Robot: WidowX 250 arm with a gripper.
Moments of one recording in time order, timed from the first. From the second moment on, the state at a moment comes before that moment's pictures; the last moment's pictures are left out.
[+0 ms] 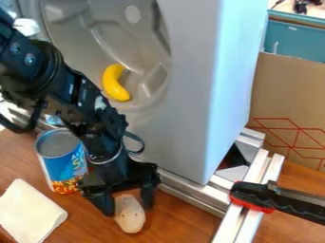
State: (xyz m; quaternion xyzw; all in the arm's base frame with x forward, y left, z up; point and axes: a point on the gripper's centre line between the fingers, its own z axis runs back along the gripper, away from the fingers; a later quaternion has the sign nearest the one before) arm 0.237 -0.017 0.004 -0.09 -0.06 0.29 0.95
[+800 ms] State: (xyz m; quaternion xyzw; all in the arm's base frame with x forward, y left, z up) arm 0.244 -0.008 -0.027 -0.08 0.03 0.30 0.95
